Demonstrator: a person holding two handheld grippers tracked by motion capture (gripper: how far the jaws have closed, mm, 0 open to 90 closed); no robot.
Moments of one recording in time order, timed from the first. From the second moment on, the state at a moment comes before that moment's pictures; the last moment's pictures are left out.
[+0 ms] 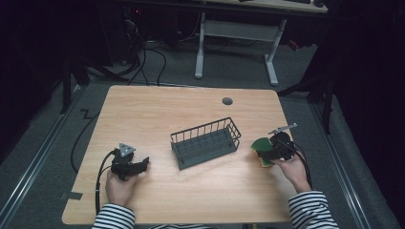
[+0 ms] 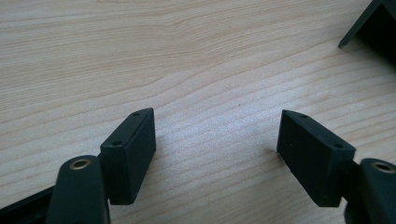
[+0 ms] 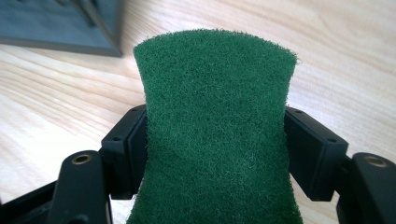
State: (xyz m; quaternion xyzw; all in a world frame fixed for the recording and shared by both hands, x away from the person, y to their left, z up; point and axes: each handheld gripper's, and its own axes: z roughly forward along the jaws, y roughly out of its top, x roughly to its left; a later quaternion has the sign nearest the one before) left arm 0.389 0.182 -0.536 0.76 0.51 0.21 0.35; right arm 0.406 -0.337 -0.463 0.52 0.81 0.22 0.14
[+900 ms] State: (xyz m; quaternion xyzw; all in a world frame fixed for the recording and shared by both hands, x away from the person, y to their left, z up) left arm 0.389 0.181 -0.537 0.76 0.50 0.21 0.35; right arm 0.400 -0.297 -0.398 0.46 0.83 0.28 0.17
